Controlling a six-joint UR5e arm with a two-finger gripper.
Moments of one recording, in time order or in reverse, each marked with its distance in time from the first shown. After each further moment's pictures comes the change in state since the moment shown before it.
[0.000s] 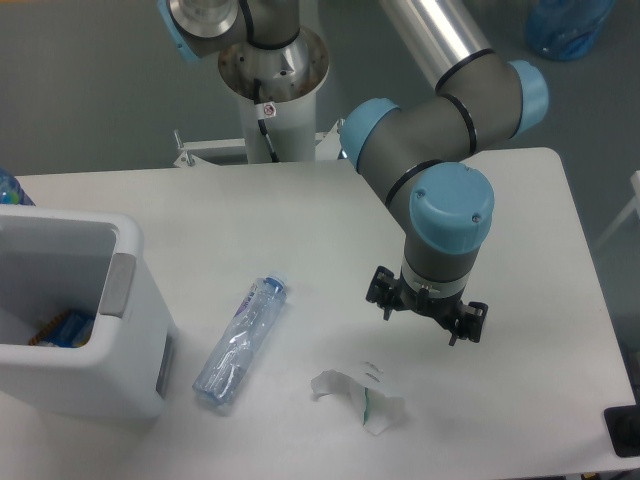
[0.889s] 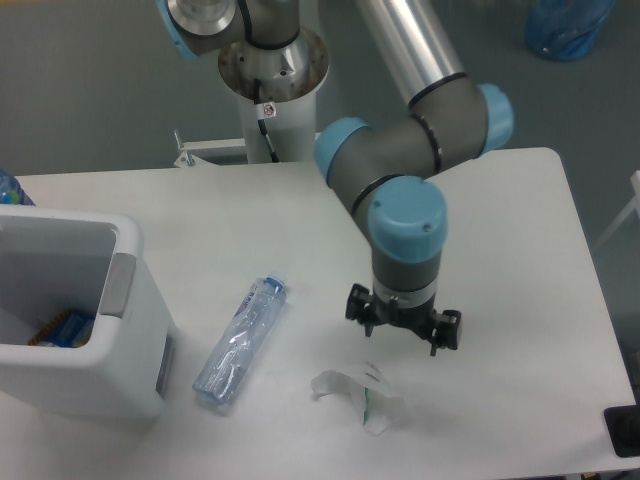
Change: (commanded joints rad) arm -0.084 -0.017 -0.170 0.319 0.034 -0.173
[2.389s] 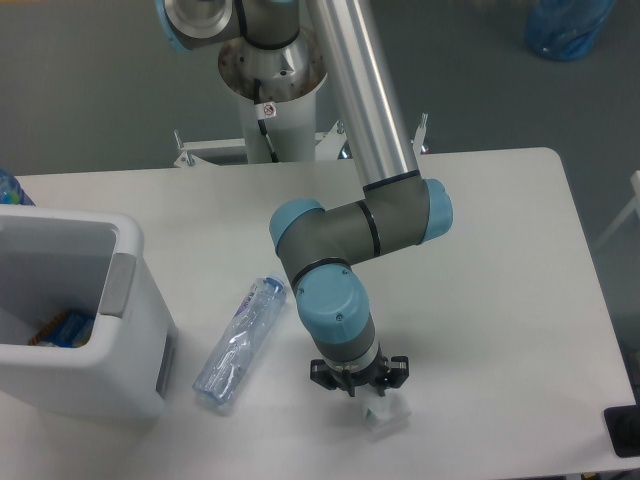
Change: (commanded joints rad) arm -0.081 -0.146 0.066 0.037 0.097 -0.373
